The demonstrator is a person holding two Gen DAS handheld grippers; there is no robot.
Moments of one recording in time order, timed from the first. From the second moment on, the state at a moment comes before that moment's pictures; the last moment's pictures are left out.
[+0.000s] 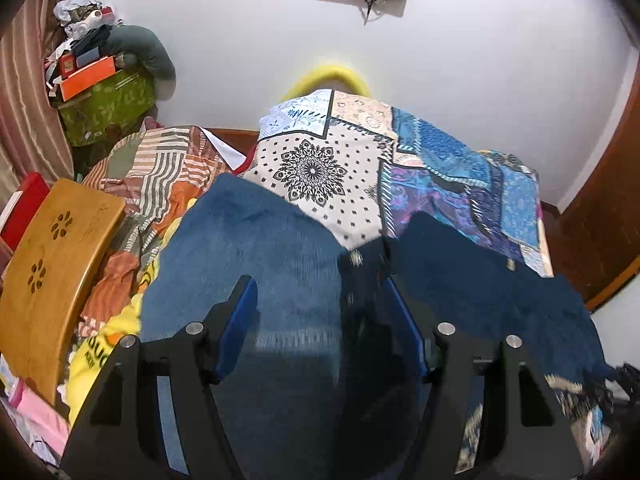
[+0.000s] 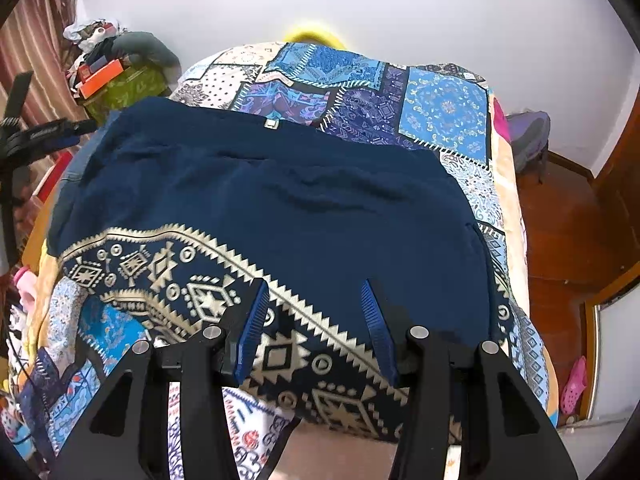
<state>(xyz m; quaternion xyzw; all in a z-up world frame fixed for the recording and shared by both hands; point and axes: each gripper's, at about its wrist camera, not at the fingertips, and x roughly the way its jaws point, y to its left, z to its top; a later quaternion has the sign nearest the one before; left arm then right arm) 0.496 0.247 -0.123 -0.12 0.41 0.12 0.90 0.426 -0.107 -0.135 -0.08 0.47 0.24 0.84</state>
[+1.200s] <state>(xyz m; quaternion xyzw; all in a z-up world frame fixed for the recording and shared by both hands) 0.392 0.207 -0.242 -0.43 0.43 0.02 0.79 0.391 -0.096 -0.129 -0.10 0.47 0.26 0.84</state>
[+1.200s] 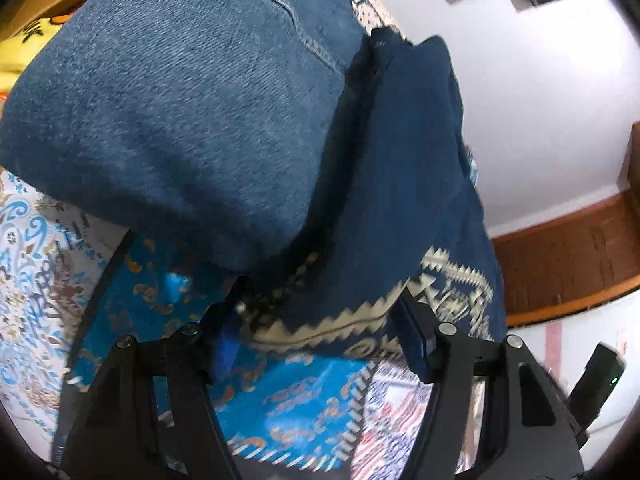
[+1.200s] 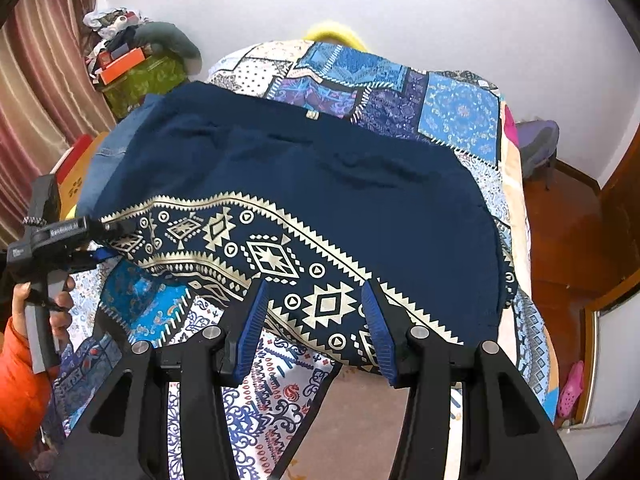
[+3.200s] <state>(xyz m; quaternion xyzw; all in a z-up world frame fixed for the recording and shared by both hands) 0.411 0.034 -0.053 -0.11 0.25 -0.04 0.96 0.443 -0.062 -0.204 0.12 0.60 0.33 0.72</state>
